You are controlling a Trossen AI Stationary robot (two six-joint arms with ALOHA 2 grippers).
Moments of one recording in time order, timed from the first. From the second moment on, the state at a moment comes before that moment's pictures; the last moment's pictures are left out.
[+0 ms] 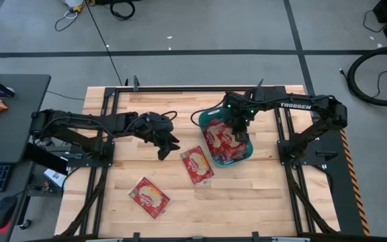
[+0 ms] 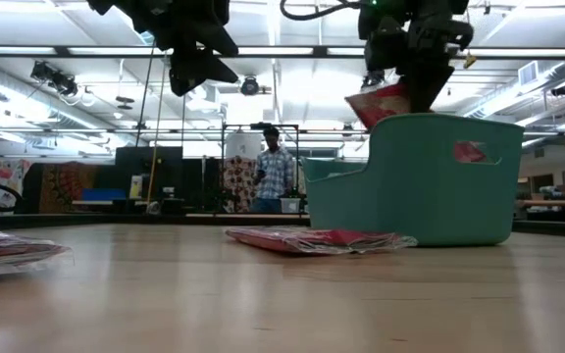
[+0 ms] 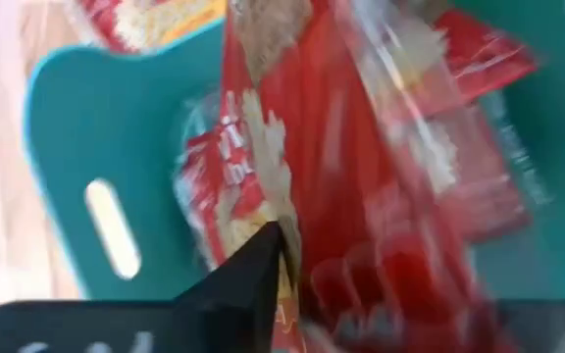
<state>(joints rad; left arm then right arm) 0.03 1.26 0.92 -0.26 0.13 -0.43 -0.29 1.46 1.27 -1.12 -0.22 -0.18</state>
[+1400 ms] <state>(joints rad) -0.63 1.41 0.92 -0.52 0.14 -0.51 -0.14 1.26 1.27 -0.95 0.11 0.09</state>
